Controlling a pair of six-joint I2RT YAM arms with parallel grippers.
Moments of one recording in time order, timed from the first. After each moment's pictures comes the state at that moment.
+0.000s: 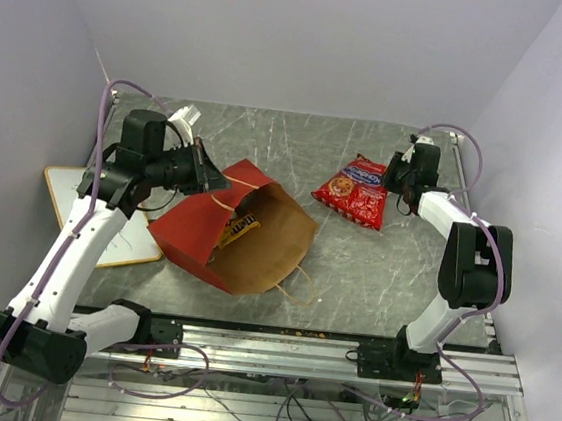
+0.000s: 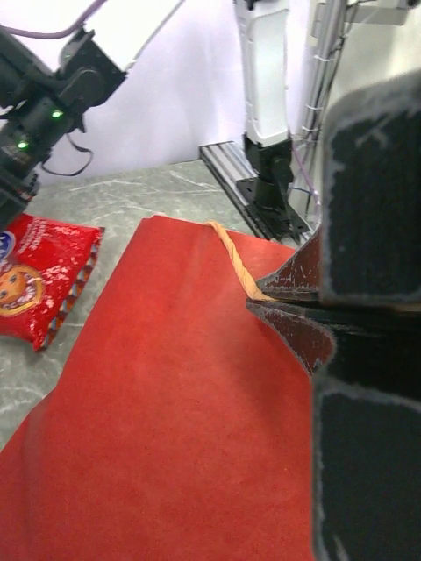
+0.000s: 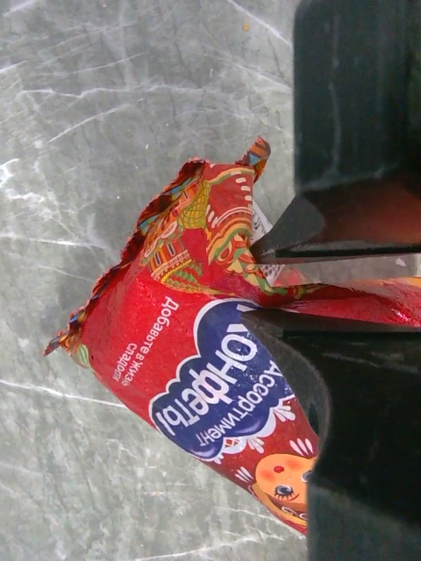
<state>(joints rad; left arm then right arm) -0.26 1.09 1.23 -0.70 0.56 -0.55 0.03 1.74 1.08 0.07 -0.07 0.21</state>
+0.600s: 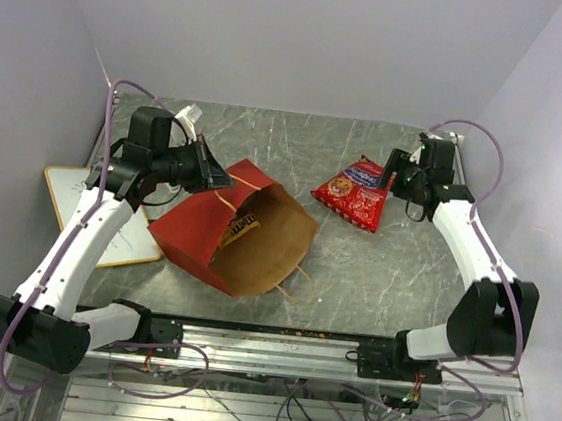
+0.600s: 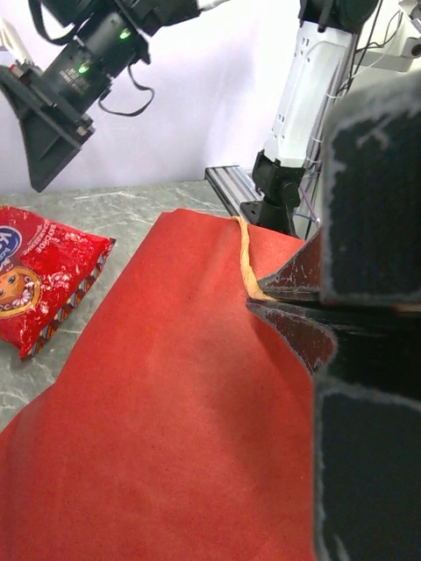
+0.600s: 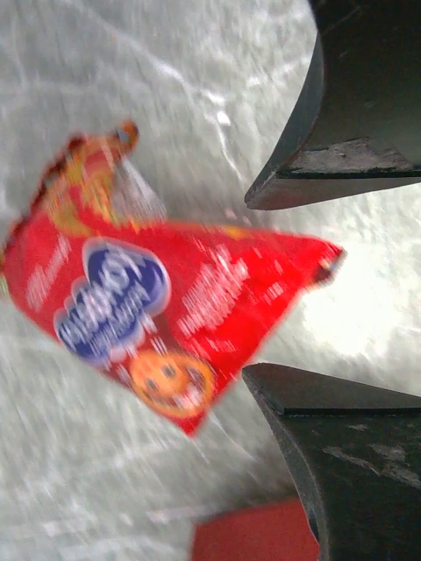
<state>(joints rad) -0.27 1.16 1.24 -0.68 0.54 -0.66 0.06 1.48 1.15 -0.40 -0.02 0.30</state>
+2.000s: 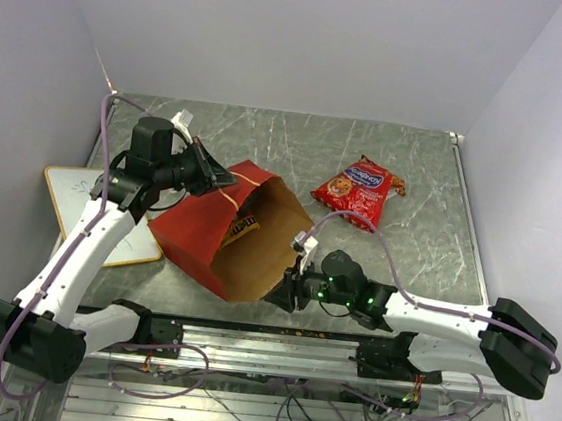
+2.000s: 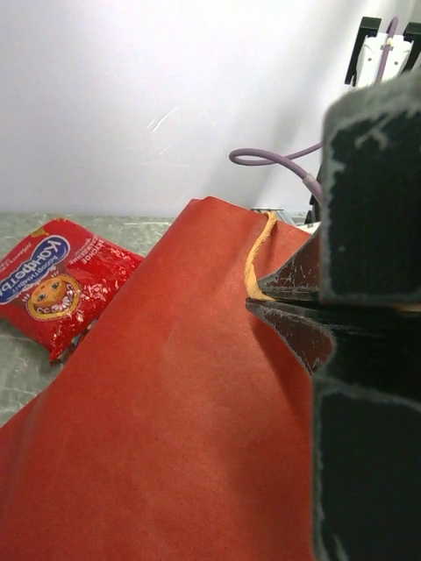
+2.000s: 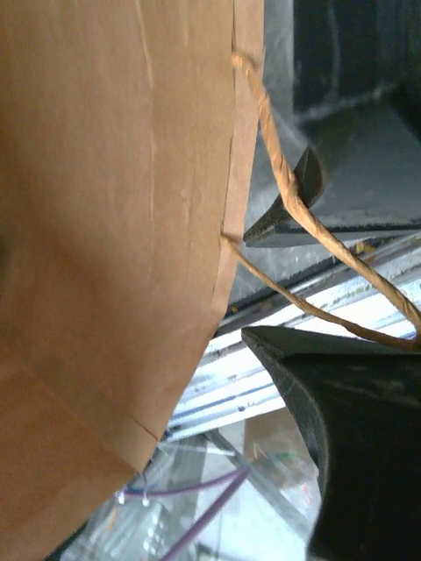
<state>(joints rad) -0.28 1.12 1.13 -0.52 0.46 -0.88 1.05 1.18 0.38 0.38 -0.26 0.46</state>
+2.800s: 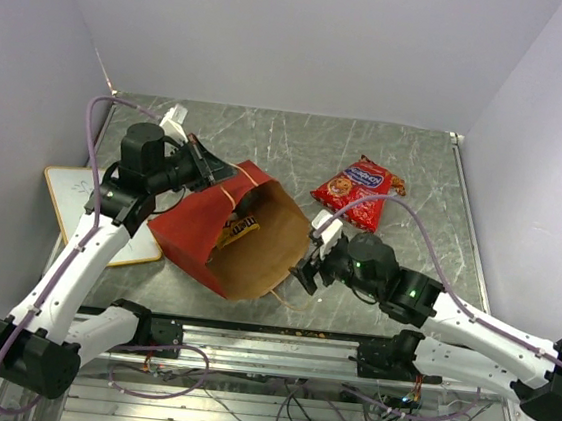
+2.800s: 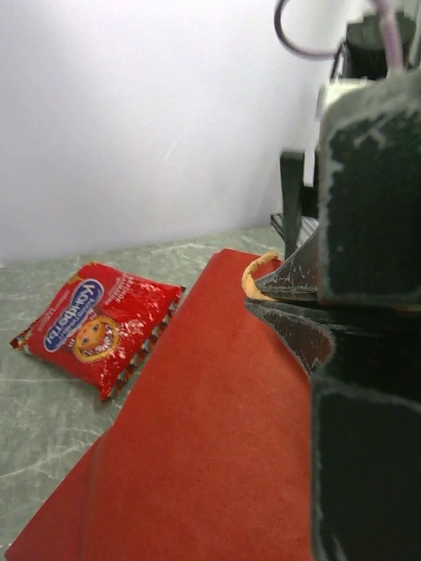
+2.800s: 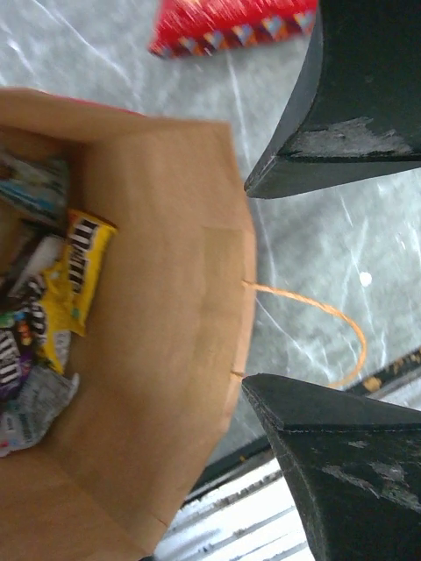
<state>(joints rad) -0.28 1.02 1.03 -0.32 0.45 -0.89 1.05 0.86 0.66 -0.23 0.09 0.02</state>
